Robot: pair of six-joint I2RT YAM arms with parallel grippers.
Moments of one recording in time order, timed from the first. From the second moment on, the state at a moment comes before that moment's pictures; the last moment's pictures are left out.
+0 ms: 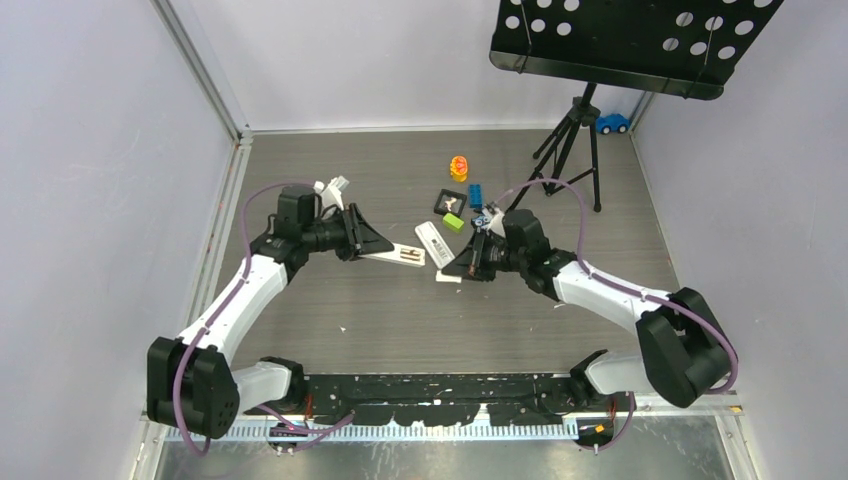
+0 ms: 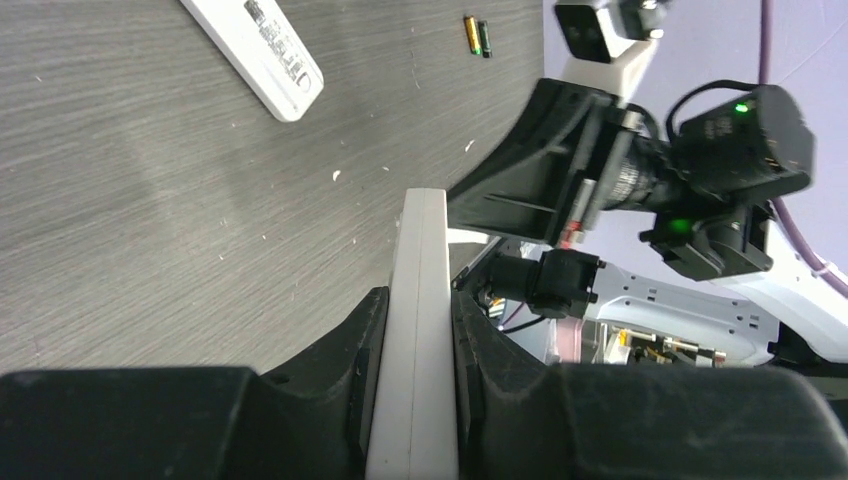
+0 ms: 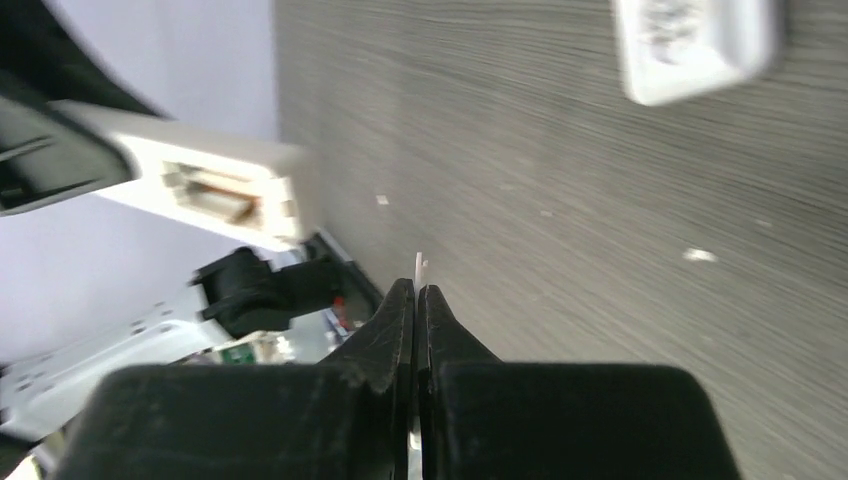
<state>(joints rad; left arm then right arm) -0.24 1.18 0.84 -0.28 0.75 -0.71 0.55 1.32 0.68 0.11 -0.52 0.93</state>
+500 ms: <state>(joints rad) -0.24 1.17 0.82 -0.27 0.82 -0.71 0.55 1.38 0.60 -0.15 -0.29 0.71</state>
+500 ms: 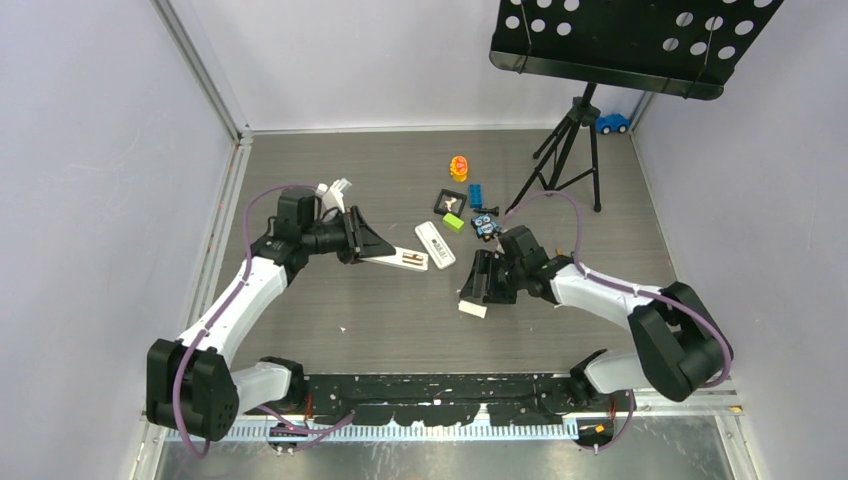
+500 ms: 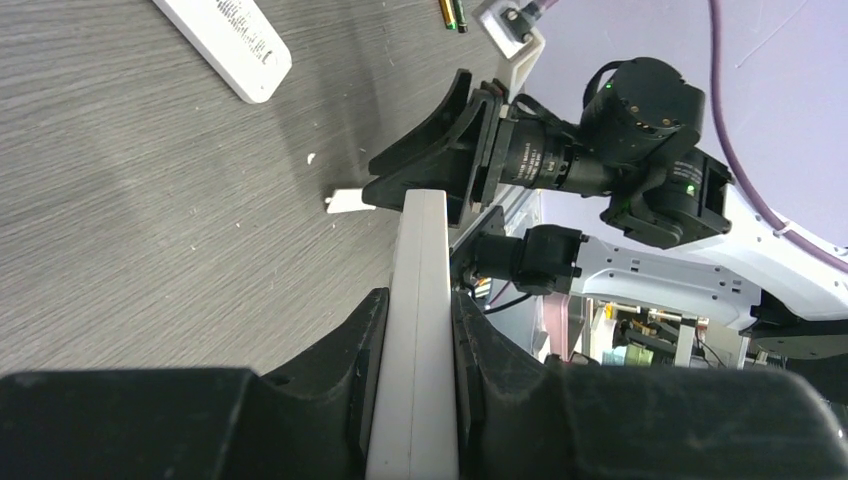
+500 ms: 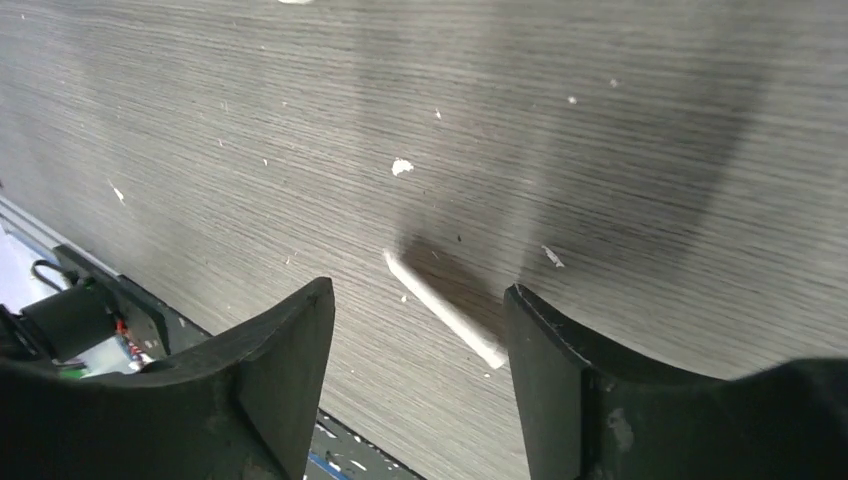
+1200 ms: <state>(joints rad) -0.28 1.07 0.81 -0.17 0.95 -0.74 0.55 0.96 0.74 -0.05 -0.64 0.54</state>
